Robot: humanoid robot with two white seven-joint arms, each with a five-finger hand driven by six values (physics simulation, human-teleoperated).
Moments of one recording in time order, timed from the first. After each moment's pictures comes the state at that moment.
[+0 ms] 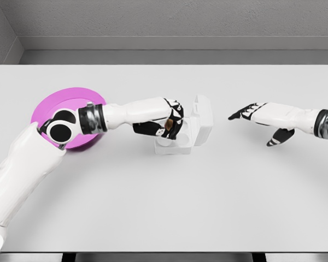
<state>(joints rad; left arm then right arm) -0.63 0.35 -0.64 -1.33 -0.10 -0.61 -0.61 -0.62 -0.92 0.76 -1.47 0.27 -0.41 0.49</state>
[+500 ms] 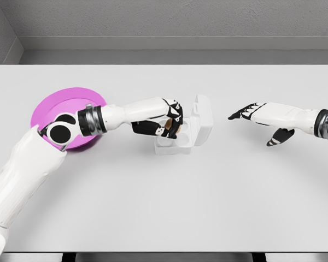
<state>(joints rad) -0.62 0.34 -0.64 -1.29 -0.01 -0.61 -0.61 -0.62 -0.92 0.75 -1.47 0.27 -0.41 0.49</state>
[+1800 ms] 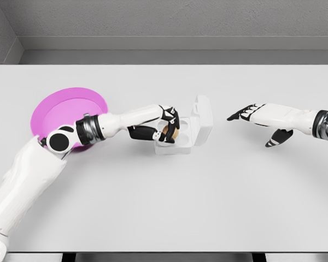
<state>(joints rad) -0.57 0.34 -0.64 -1.24 0.10 -0.61 -0.61 -0.62 -0.91 0.76 -1.46 0.27 -0.41 0.49</state>
